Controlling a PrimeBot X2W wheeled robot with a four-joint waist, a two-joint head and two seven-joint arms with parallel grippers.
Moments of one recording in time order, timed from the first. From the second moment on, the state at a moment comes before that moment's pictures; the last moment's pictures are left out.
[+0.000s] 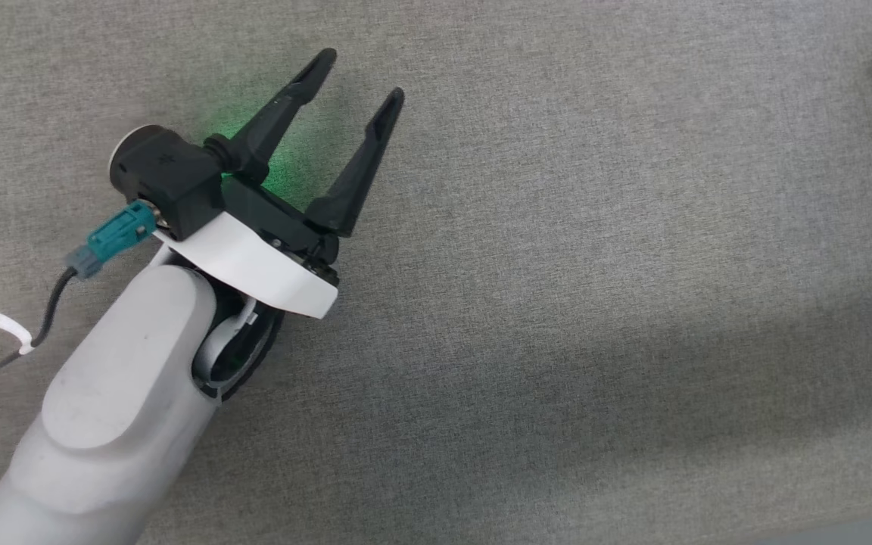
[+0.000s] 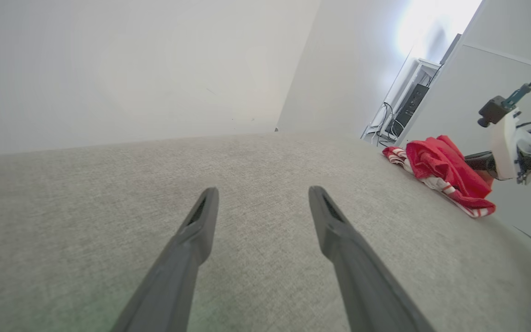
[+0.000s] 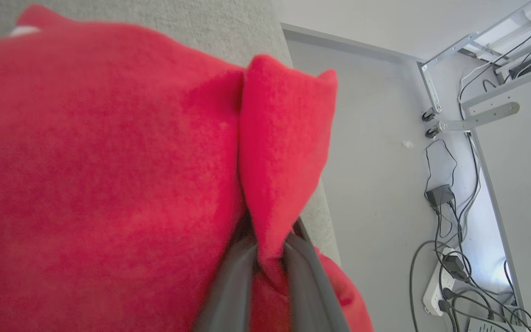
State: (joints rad) left arm -0.72 0.41 -0.59 0.18 -0.60 -0.13 -0.26; right arm -0.91 -0.66 0.03 0.86 0.29 0.13 0.24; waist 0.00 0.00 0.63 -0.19
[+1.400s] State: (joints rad) left arm -0.26 0.29 -0.02 0.16 -0.46 -0.13 -0.26; right arm -0.58 -0.55 0.23 0.49 0.64 0.13 -0.23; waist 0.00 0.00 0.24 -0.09
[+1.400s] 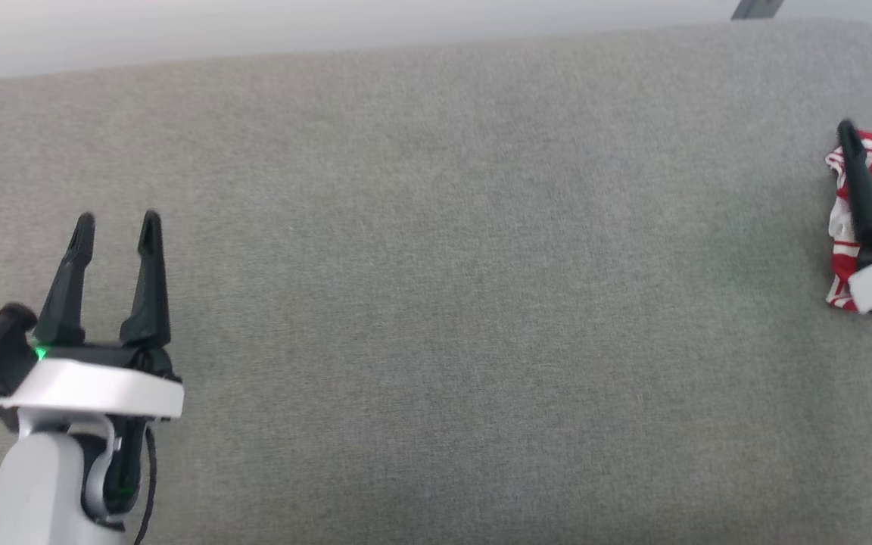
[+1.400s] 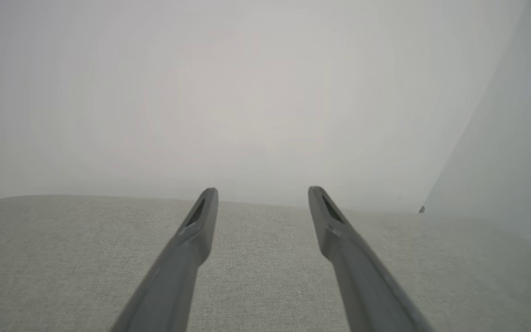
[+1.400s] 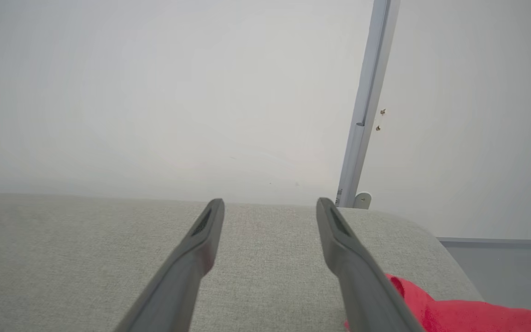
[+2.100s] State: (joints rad) left arm -0.01 0.22 0.15 0.09 -0.37 -0.13 -0.26; right arm -0.25 -0.41 0.05 0.28 0.44 0.13 -0.26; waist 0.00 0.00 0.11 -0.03
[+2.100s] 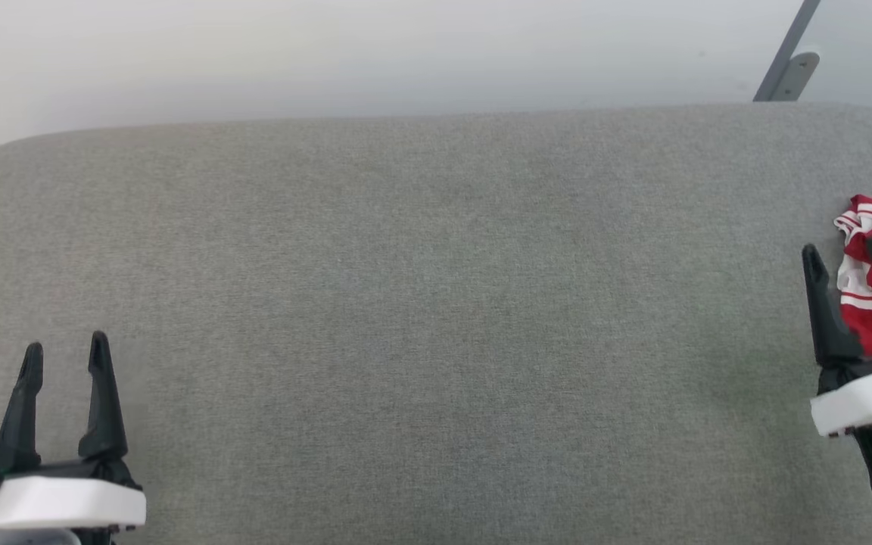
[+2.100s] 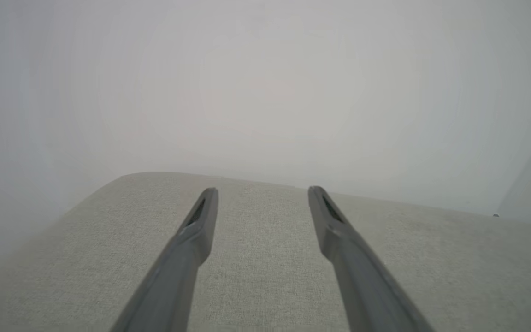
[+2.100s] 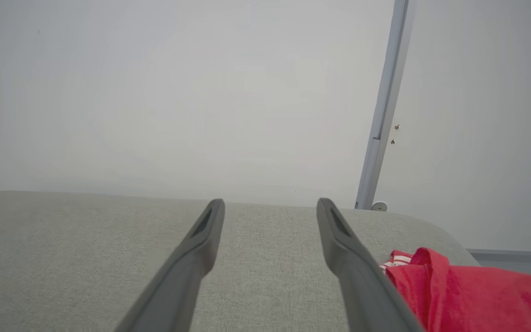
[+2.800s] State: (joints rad) left arm 0.13 0.23 0.13 0.07 -0.42 -0.13 -0.26; right arm -0.04 -0.30 -0.03 0.16 0.37 0.13 -0.26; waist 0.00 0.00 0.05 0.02
